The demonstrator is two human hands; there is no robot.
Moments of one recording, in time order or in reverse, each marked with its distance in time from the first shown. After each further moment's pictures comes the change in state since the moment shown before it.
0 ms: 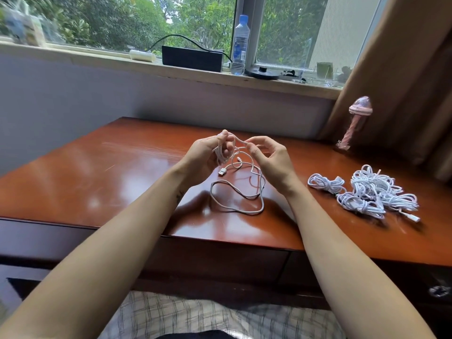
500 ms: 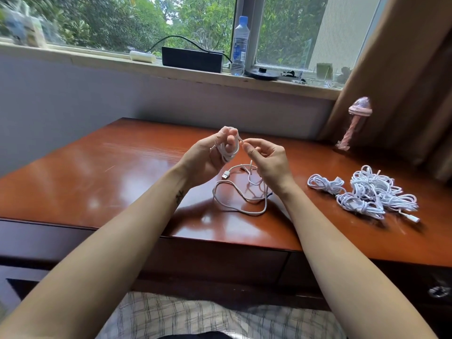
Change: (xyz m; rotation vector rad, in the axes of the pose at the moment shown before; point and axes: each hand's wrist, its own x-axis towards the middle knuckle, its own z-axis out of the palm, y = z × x) left_hand -0.010 0.007 0.008 -0.322 -0.143 -0.061; right_hand 0.001 0.005 0.009 0.084 0.060 0.020
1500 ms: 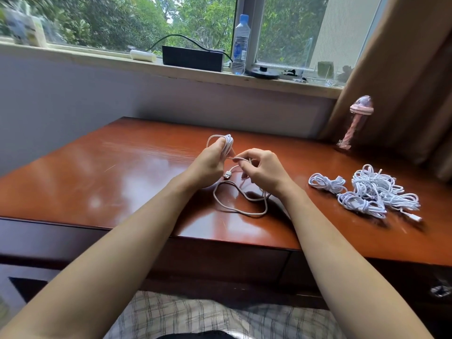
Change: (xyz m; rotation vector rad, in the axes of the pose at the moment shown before) left_hand 0.019 -0.021 -0.042 1.544 0.063 0.518; right_hand -0.011 -0.009 0.000 -0.332 -0.261 -0.030
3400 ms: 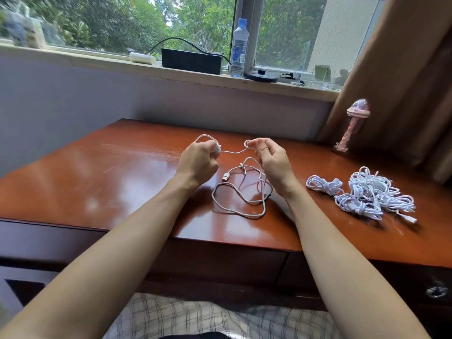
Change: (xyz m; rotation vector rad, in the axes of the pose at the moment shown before) left_hand -0.004 0.007 -0.013 0.316 0.228 -0.169; right_hand 0.010 0.009 -0.009 0.353 0.230 0.106
